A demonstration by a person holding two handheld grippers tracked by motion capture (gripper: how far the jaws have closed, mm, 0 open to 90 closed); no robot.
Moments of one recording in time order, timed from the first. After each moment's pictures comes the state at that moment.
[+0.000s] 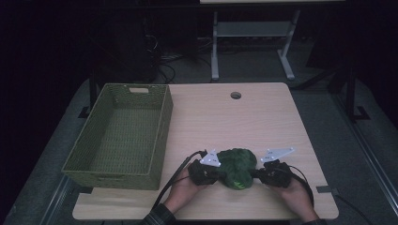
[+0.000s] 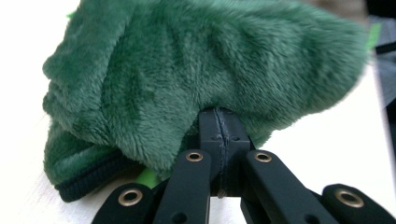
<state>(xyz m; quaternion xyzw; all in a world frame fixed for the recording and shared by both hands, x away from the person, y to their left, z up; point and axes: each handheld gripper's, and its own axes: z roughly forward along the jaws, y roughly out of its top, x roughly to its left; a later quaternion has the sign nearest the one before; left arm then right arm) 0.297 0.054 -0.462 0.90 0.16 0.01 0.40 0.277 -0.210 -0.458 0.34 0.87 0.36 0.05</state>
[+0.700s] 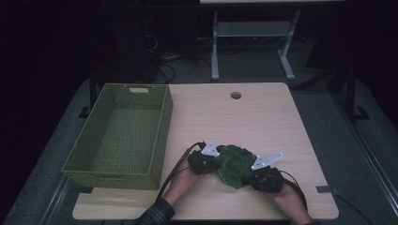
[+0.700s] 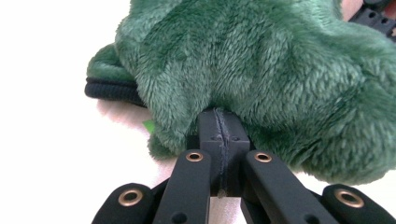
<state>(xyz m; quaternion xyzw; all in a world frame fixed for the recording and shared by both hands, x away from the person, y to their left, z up) 0.330 0.058 -0.464 0.91 0.18 0.05 0.38 0.269 -0.187 -0.466 0.31 0.88 0.36 0.02</state>
